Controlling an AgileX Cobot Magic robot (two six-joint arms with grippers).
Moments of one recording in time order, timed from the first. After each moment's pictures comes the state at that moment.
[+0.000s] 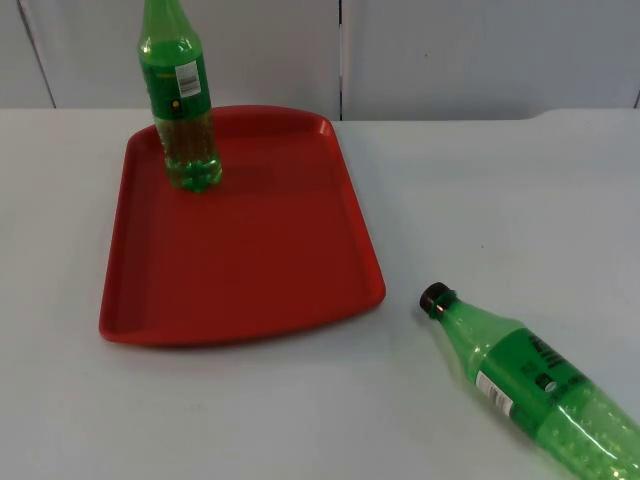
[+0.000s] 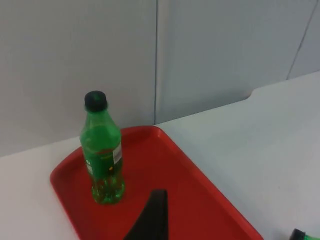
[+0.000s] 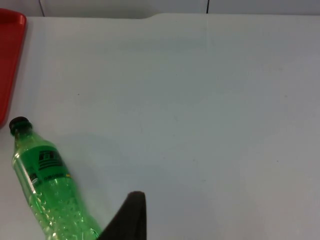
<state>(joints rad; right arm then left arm) 0.04 0.00 -0.52 -0.05 1.08 -0.01 -0.24 0.88 -0.94 -0.38 0.57 0.34</state>
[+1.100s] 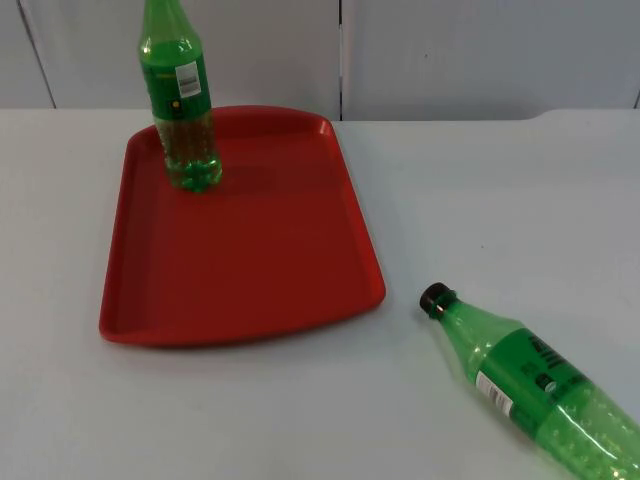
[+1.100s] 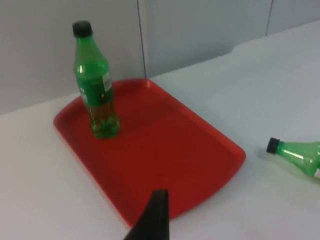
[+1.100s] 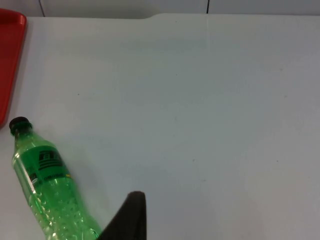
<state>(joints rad) 0.04 0.00 -0.52 -0.05 1.08 -0.01 -0.24 0.21 -0.60 -0.28 0.87 0.28</state>
